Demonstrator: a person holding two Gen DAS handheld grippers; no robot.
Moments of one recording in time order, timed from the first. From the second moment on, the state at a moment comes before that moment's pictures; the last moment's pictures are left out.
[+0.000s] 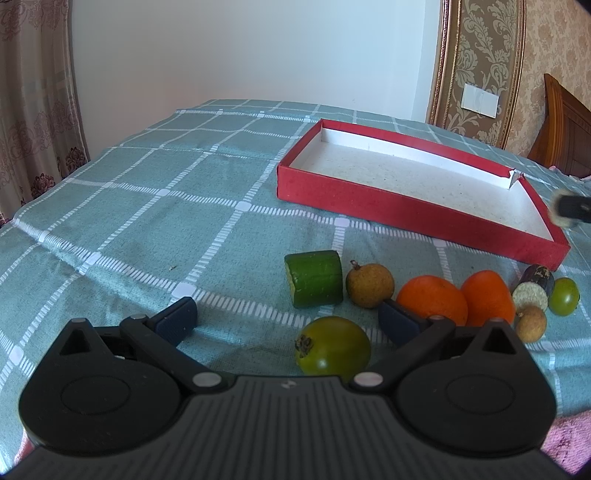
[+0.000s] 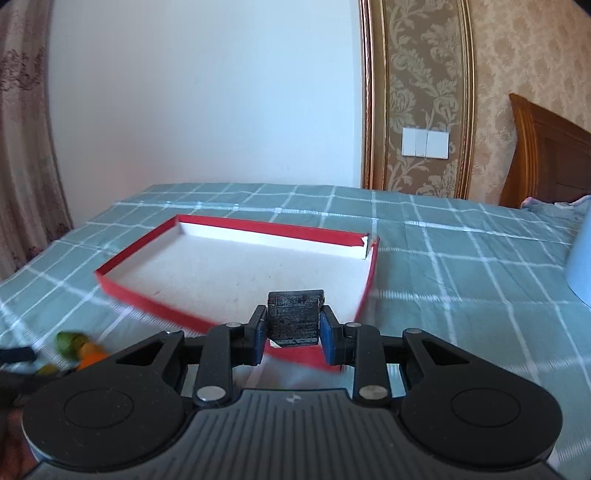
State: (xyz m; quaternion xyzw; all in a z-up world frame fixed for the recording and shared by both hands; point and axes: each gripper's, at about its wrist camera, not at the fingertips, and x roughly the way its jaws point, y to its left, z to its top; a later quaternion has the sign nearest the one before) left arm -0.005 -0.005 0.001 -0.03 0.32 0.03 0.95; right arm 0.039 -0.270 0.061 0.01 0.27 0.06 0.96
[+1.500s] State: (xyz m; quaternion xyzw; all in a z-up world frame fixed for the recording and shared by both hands) left arm -0.016 0.011 0.005 -0.08 0.29 0.03 0.95; right arm -0.028 -0.278 0.037 0.07 0.25 0.01 0.97
